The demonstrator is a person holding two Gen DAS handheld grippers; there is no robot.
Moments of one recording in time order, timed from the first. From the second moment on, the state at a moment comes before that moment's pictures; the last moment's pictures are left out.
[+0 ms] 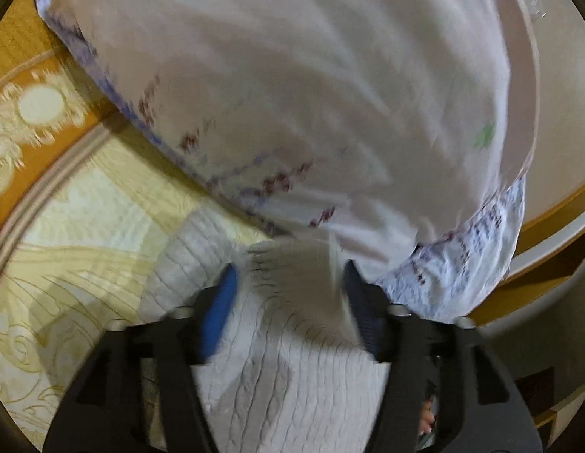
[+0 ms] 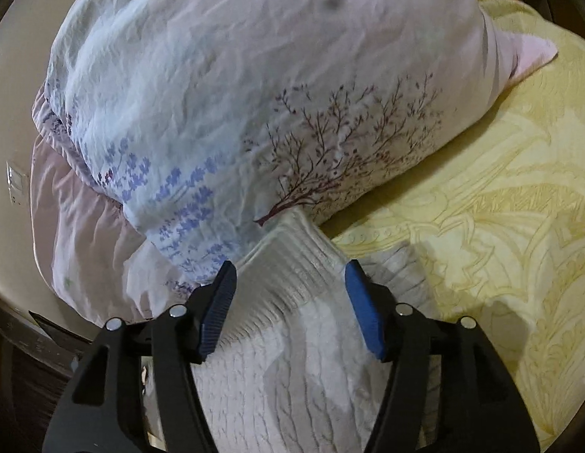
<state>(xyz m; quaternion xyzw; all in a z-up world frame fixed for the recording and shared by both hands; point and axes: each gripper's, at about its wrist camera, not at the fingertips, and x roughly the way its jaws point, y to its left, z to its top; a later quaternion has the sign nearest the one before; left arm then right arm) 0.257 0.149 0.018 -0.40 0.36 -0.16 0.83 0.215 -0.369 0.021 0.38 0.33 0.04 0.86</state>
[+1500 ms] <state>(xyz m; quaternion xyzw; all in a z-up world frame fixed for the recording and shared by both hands) 0.149 0.156 0.000 -0.19 0.41 -0.15 0.88 0.064 -0.346 0.000 0.19 0.38 -0.04 0.90</state>
